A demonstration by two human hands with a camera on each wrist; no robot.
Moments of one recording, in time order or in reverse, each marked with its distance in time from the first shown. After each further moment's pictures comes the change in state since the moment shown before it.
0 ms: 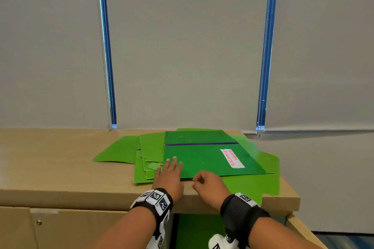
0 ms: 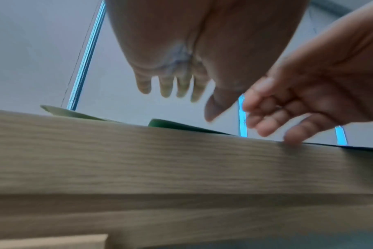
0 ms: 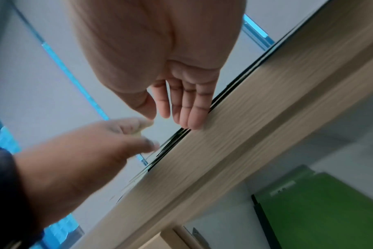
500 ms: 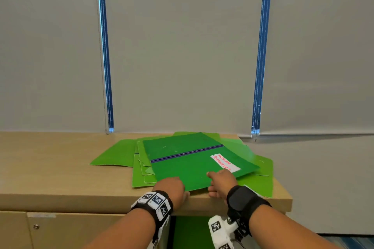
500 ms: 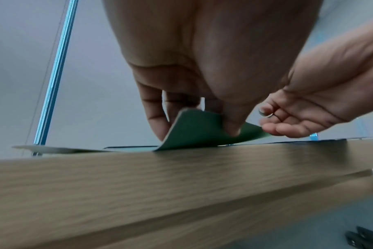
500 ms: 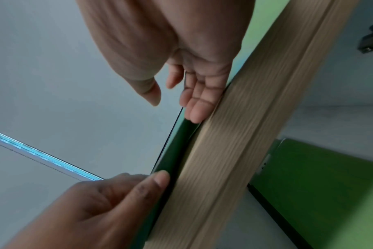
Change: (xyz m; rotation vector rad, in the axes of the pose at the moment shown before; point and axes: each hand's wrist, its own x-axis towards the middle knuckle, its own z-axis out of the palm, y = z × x) left_hand -0.012 0.010 -0.014 0.268 -0.195 0.158; right_hand 0.012 0.011 -0.032 0.605 0.098 0.515
